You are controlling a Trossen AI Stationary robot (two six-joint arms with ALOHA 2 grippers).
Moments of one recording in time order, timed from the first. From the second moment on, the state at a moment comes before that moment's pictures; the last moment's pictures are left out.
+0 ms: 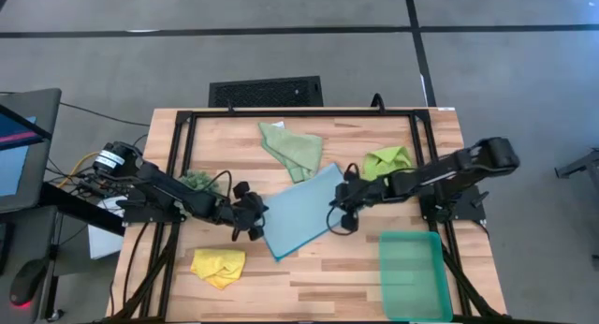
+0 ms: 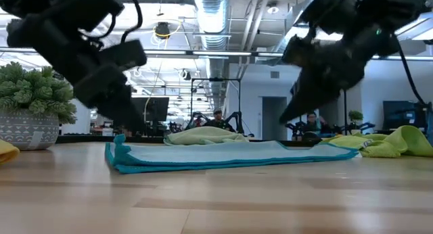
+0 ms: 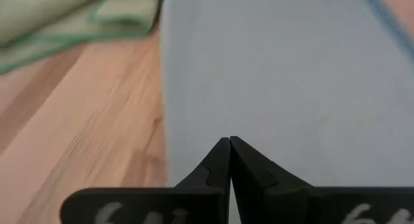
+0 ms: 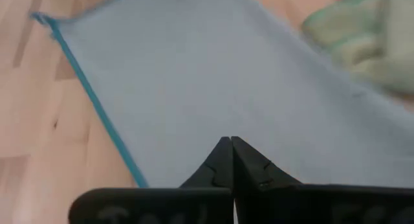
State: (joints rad) left arm -0.32 1.51 0.52 0.12 -0.52 -0.48; right arm 0.11 1.48 0.58 0.13 0.08 0.17
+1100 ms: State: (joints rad) left arm -0.38 1.66 0.57 0.36 -0.56 -0.41; right arm 0.17 2.00 0.93 0.43 0.18 0.20
